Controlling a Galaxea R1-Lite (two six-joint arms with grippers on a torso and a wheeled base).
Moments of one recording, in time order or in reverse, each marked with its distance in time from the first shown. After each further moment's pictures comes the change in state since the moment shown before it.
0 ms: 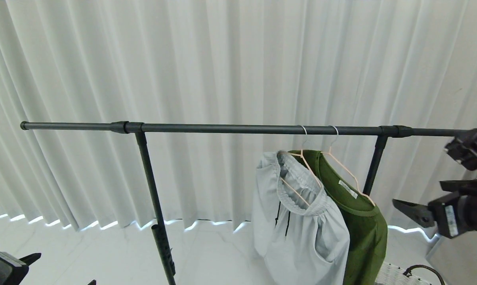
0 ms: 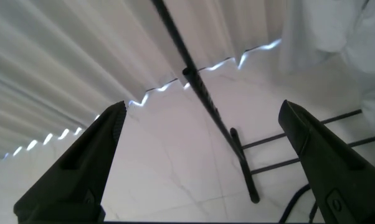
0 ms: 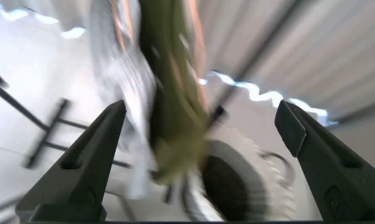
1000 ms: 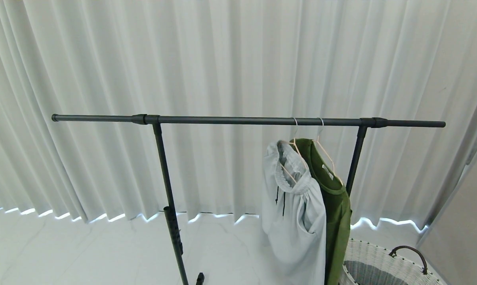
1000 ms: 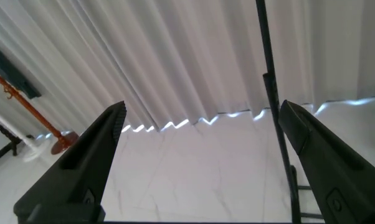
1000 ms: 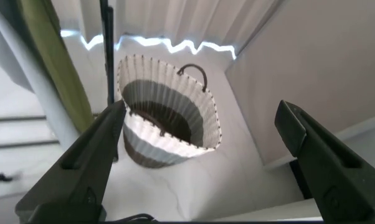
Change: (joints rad) left arm 0.059 -0.649 0.067 0.221 0.238 -0.002; right arm -0.433 -0.721 0.324 0.297 0.000 -0.091
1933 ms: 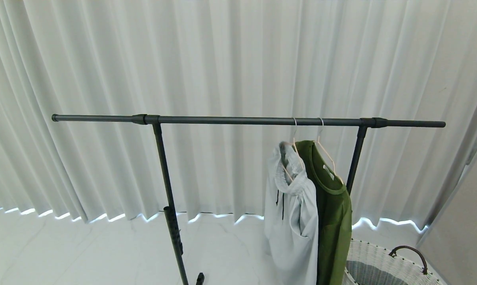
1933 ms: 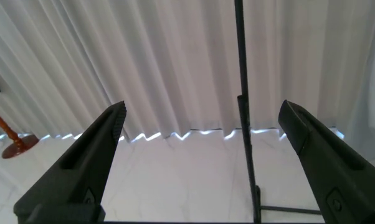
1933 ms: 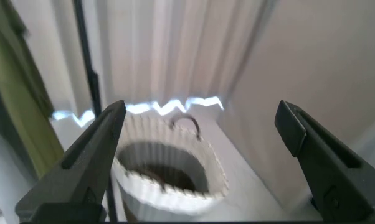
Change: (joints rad) left arm 0.000 -0.027 0.005 -0.015 -0.058 -0.152; right arm 0.000 -0.347 0.350 -0.335 -0.050 0.009
